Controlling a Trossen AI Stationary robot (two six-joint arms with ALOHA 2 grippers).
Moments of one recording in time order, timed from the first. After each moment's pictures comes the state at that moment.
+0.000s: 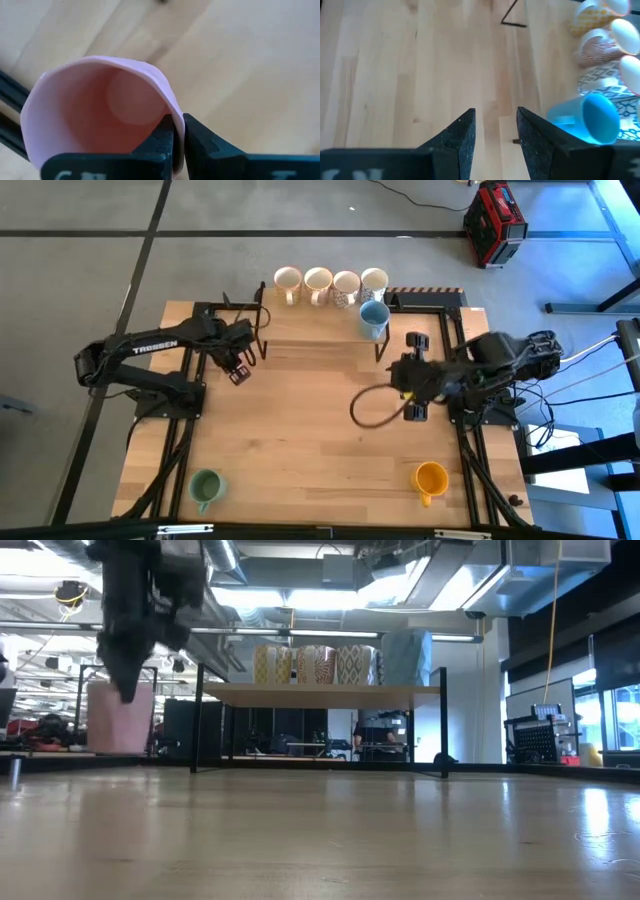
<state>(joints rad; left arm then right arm) 0.45 1.15 0.87 -1.15 -0.06 -0.28 0.36 1.52 1.98 -1.49 0.43 0.20</state>
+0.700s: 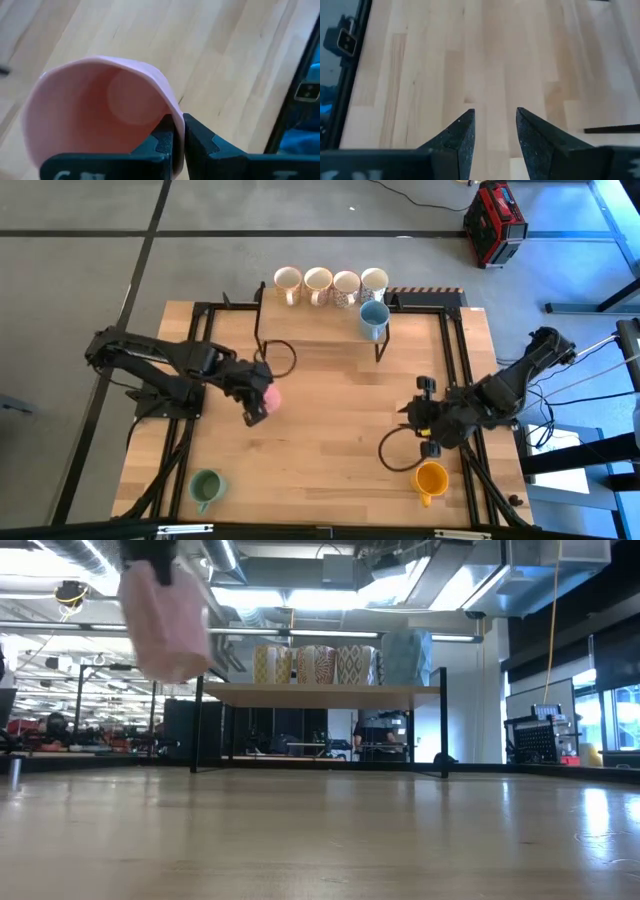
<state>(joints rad) -0.17 1.27 1.25 -1.09 -0.03 -0.67 0.63 1.22 1.27 -1.08 0.43 0.49</state>
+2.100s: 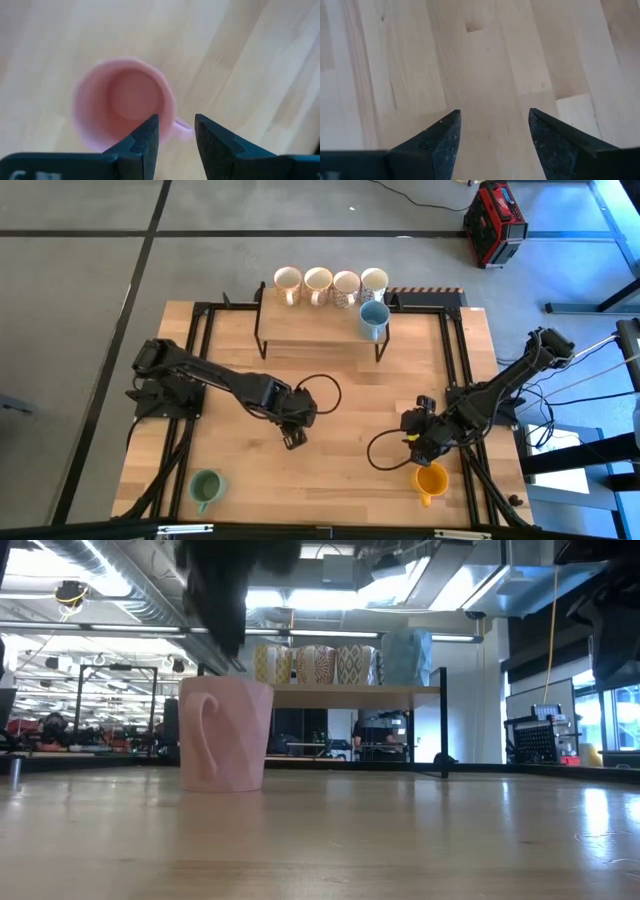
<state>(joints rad) -0.26 1.72 1.45 -1.00 -0.10 -0.71 0.66 1.22 0.85 -0.85 0.28 0.83</state>
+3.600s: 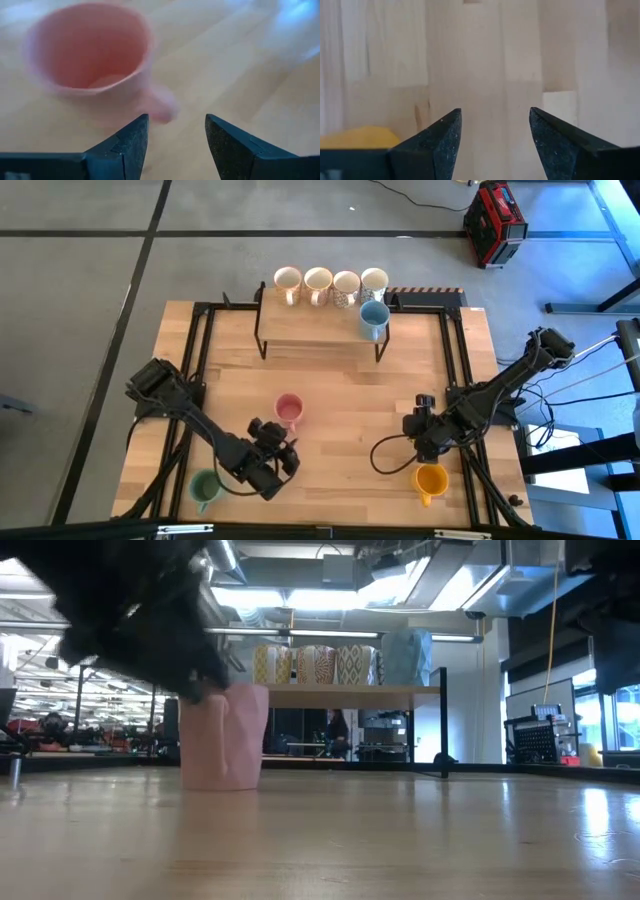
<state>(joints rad) -0.67 1.83 1.14 -0.64 -0.89 -1.47 0.66 1.22 0.81 -0.89 0.26 0.67</state>
